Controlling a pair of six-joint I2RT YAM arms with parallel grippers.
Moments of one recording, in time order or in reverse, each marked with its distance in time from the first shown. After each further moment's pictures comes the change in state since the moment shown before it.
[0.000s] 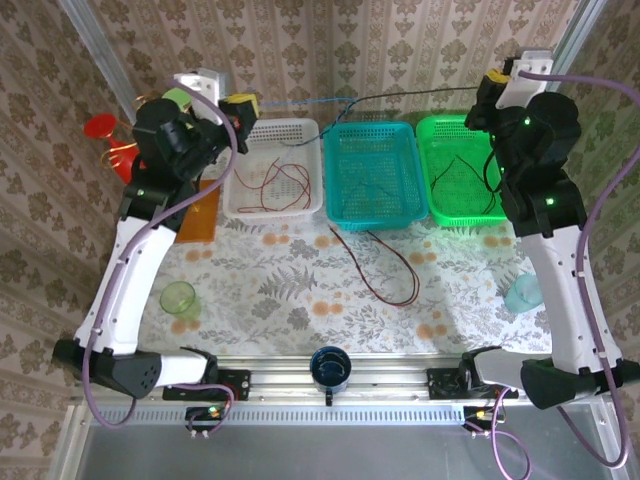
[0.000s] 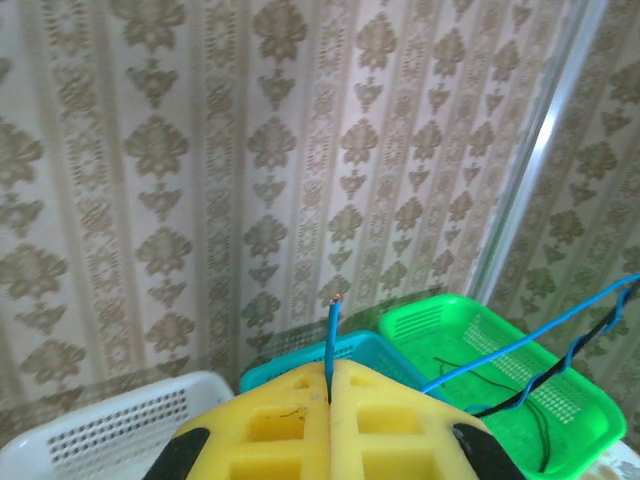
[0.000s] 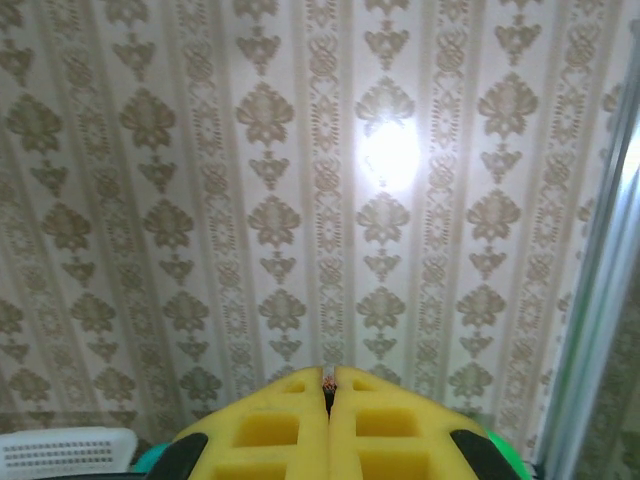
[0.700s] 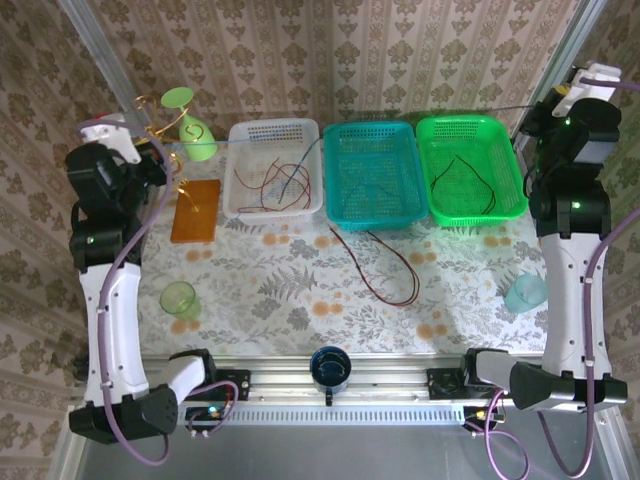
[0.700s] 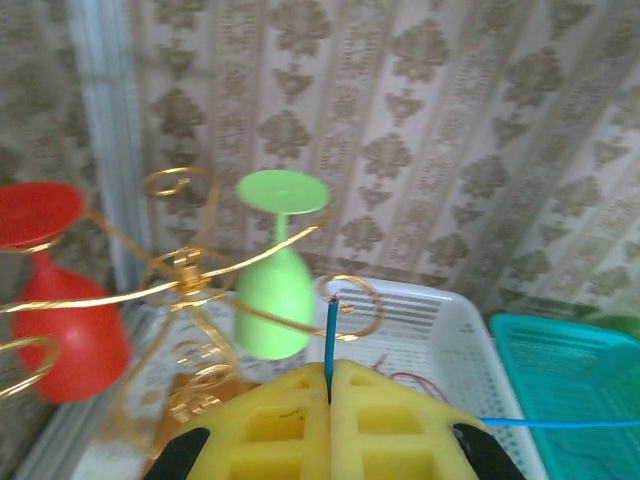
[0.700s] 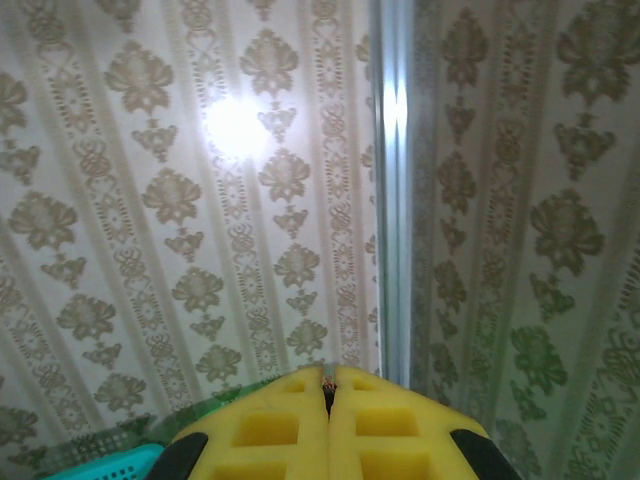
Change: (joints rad) left arm 0.454 -0.251 -0.230 -0.195 -0.116 -0.045; right arm -0.280 -0.046 -0.058 -0.060 0.061 0.081
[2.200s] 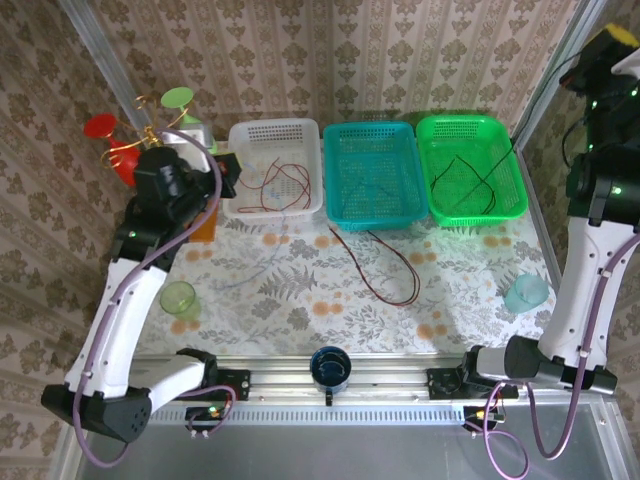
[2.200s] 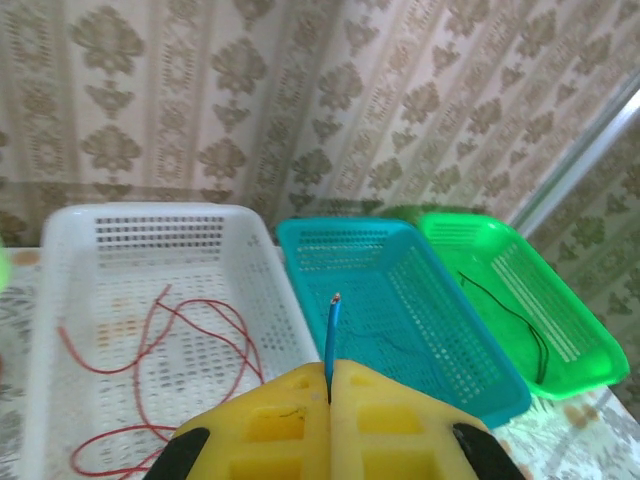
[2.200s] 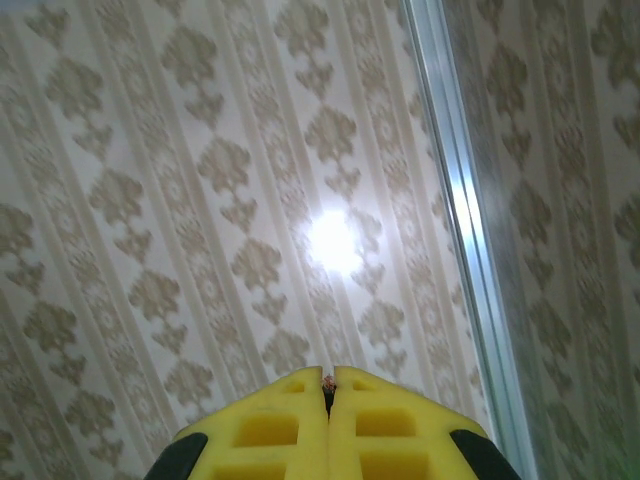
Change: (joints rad) left arm -0.468 0.043 -0.072 0.063 0.009 -0.119; right arm -0.154 0.157 0.399 0.027 -0.323 0.195
